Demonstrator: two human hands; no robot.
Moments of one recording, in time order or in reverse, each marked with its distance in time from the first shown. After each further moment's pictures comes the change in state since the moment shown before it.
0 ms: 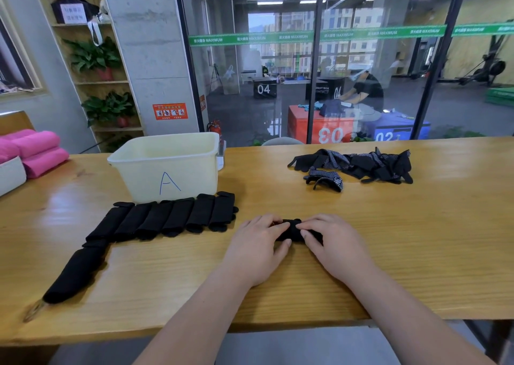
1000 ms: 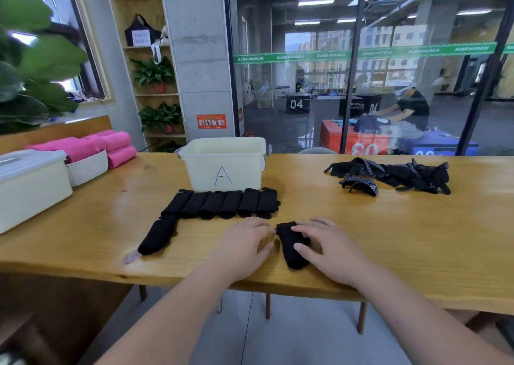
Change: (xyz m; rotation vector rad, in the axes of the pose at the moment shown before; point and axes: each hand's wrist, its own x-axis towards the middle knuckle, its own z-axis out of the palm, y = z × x) left_hand -0.100 -0.048 -0.083 0.048 -0.051 -0.142; right_hand -0.022 -0.086 0.008 0.110 -0.323 -0.153
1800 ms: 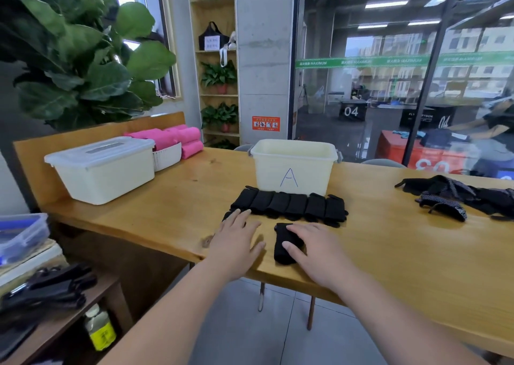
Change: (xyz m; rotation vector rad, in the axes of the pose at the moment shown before) left_hand -0.087 -0.120 -0.049 0.158 -0.029 -0.382; right_hand 0.069 -0.145 0.073 -0.109 0.001 -0.086
